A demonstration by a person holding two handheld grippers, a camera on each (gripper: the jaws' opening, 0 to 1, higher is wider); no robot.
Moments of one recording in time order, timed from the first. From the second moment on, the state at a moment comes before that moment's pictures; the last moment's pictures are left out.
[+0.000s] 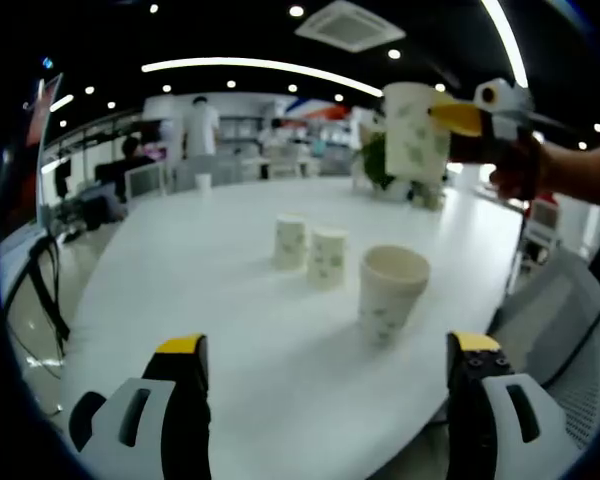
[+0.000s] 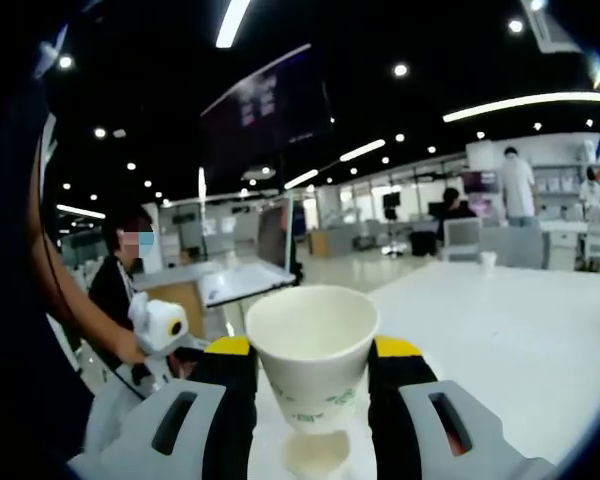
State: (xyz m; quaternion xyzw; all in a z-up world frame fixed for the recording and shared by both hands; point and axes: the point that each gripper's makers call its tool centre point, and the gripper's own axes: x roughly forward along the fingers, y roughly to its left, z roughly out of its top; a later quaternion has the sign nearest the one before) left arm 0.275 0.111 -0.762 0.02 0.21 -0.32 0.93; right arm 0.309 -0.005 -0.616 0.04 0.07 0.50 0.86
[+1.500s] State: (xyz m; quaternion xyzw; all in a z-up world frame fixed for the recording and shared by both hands) left arm 0.276 0.111 -0.760 0.02 0.21 -0.32 0.93; right arm 0.311 0.005 -0.669 0.01 0.08 0.49 0.87
